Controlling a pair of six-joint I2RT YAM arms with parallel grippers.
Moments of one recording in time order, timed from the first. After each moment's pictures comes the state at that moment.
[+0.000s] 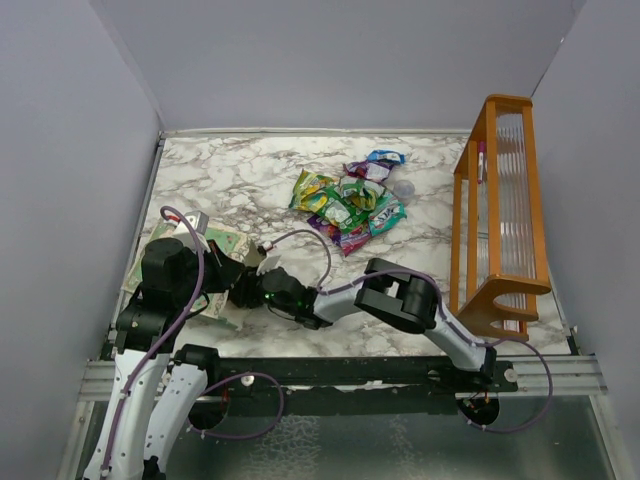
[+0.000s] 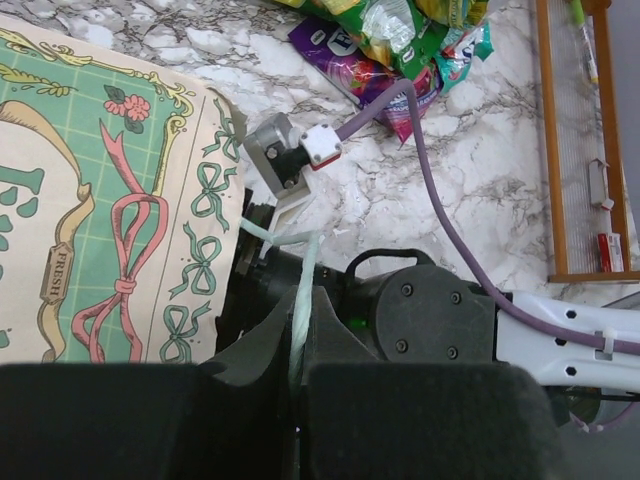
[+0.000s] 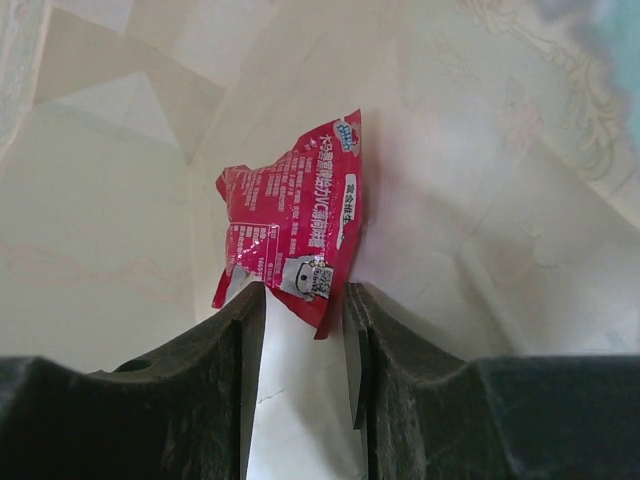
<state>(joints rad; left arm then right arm) -0.16 0.53 0.79 -0.78 0.31 -0.42 1.21 2.31 1.26 0.83 0.16 0.85</state>
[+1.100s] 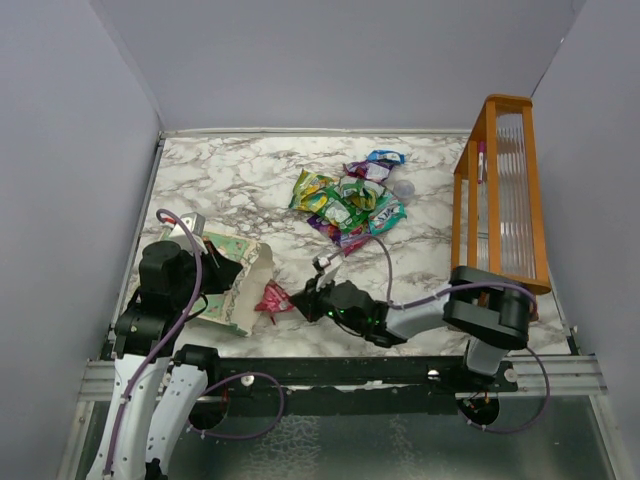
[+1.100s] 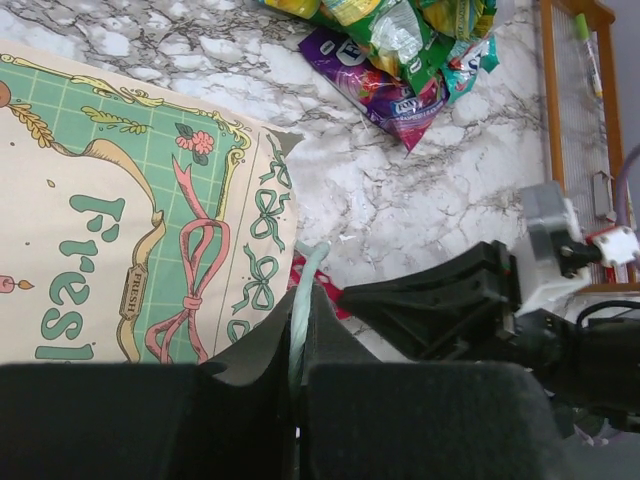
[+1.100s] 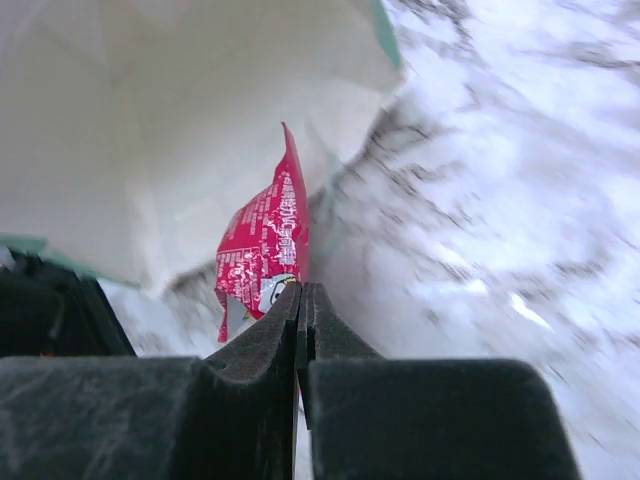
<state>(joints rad) -0.14 0.51 0.78 -0.78 0.29 -0.42 1.23 1.80 0.68 0.87 0.26 0.55</state>
